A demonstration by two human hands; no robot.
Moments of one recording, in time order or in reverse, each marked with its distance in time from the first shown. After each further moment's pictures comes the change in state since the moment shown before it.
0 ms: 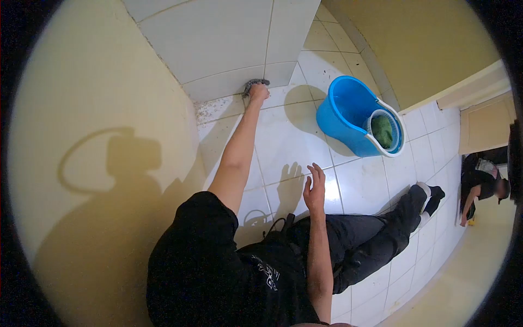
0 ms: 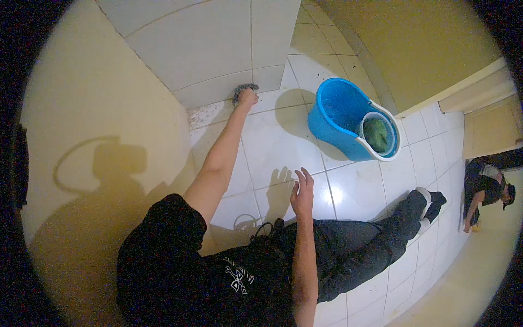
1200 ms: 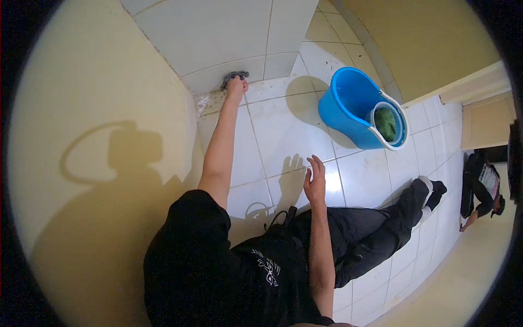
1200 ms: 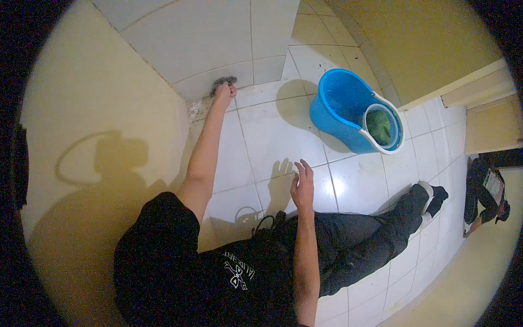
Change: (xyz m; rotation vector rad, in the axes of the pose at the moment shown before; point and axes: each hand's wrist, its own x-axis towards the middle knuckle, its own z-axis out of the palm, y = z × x) left_hand -0.025 -0.079 -0.038 -1.739 -0.070 -0.497; right_hand 0.001 -0.003 0.003 -0.007 -0.036 -0.006
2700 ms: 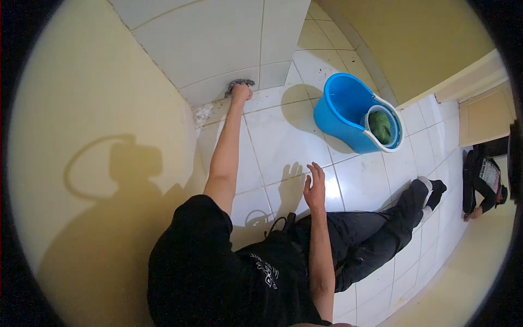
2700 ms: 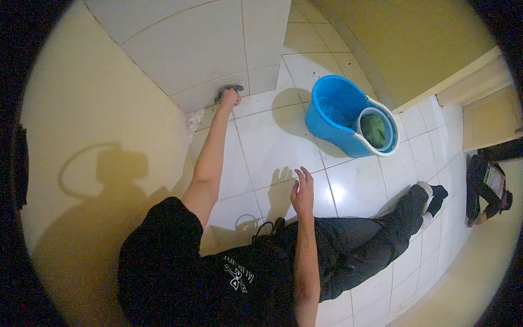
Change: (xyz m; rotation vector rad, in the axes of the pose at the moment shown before) left_hand 0.146 -0.052 -0.021 1.478 -0.125 0.530; right_hand -0.001 0.005 -0.005 -0.016 0.043 0.012
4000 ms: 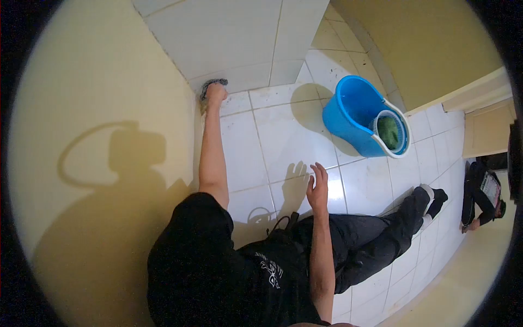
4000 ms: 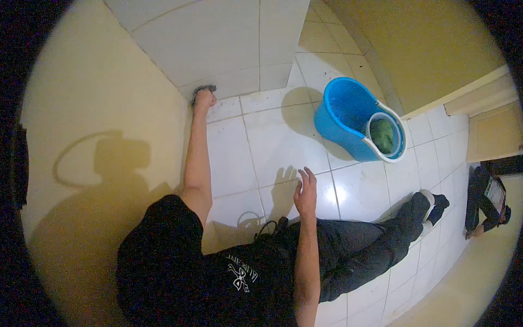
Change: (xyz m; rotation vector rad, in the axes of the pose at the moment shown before) left_hand -0.106 -0.024 -0.144 0.415 0.142 -0.100; right_hand 0.002 -0.001 0.009 0.007 -0.031 -0.022
